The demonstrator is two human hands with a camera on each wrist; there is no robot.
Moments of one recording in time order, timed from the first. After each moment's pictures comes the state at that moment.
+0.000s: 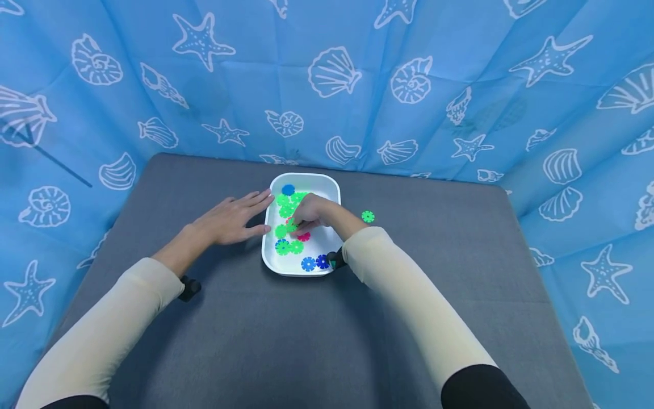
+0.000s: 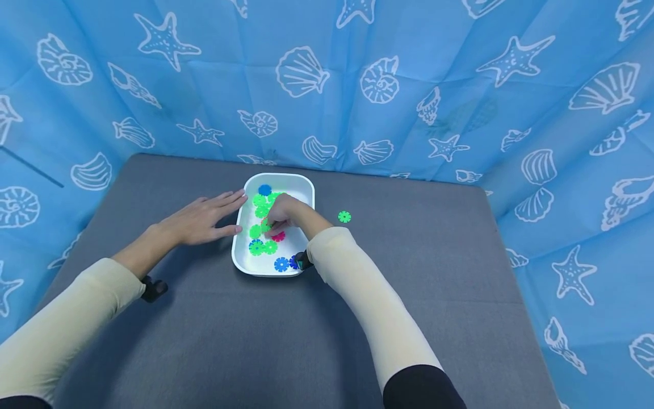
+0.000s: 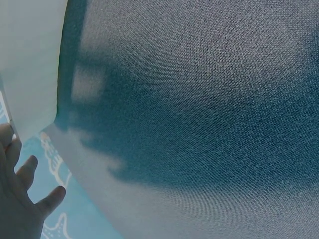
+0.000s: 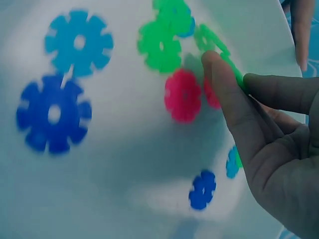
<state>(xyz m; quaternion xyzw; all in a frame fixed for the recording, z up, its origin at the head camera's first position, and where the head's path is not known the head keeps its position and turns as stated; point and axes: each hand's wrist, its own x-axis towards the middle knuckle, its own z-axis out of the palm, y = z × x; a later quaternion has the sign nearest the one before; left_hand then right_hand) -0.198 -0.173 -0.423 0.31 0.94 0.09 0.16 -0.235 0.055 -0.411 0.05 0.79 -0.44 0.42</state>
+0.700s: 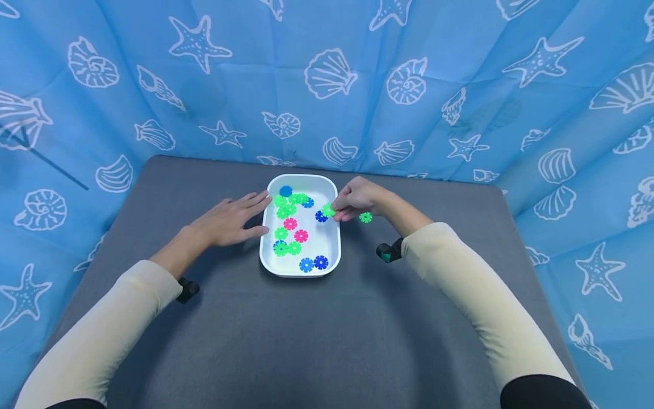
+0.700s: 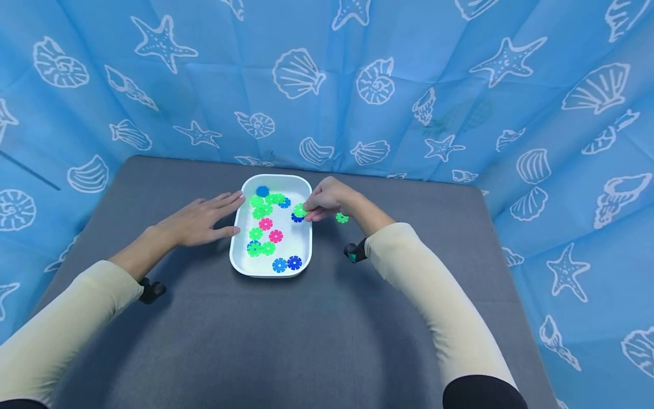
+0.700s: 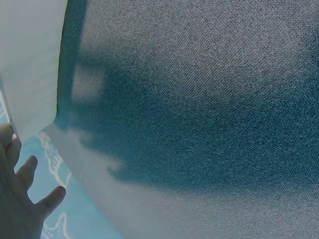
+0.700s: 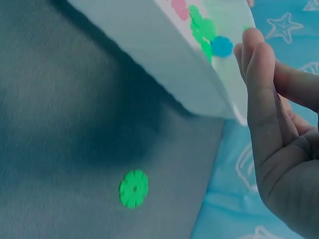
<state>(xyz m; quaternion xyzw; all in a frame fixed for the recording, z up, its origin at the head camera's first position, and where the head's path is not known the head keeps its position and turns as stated) -0.197 -0.172 -0.423 0.30 0.94 0.09 0.15 -0.232 0.154 -0.366 0.05 0.81 -0.44 0.37</state>
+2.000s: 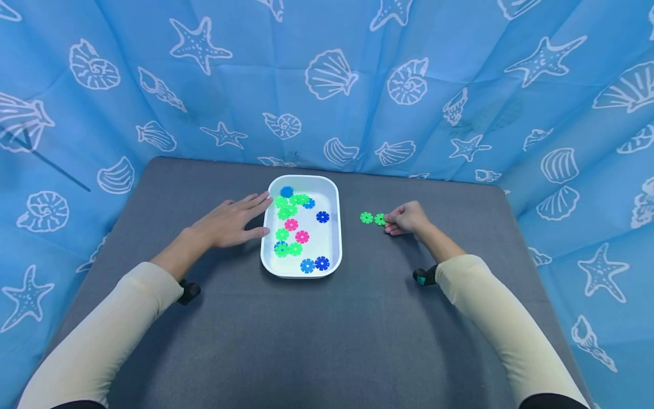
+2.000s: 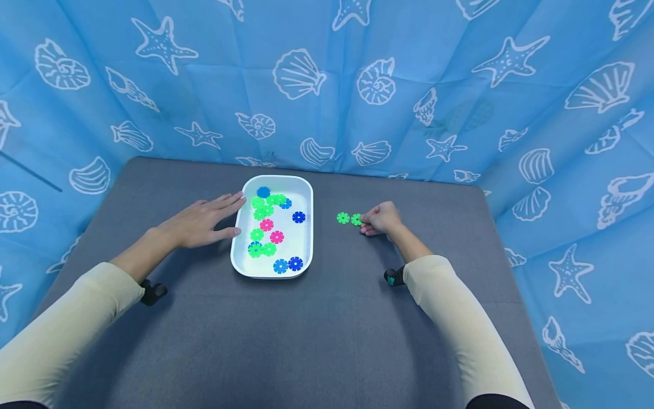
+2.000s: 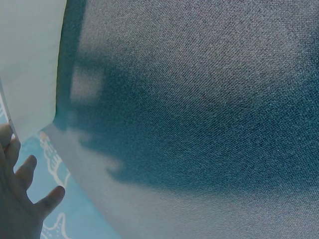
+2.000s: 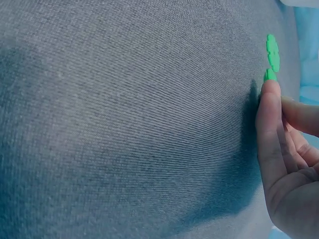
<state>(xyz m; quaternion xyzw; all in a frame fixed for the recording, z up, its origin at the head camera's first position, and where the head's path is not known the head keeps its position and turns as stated) -0.197 -0.171 -0.424 0.30 0.94 0.10 0.15 -0.210 0.267 -0.443 0.15 0.82 -0.49 0.23</state>
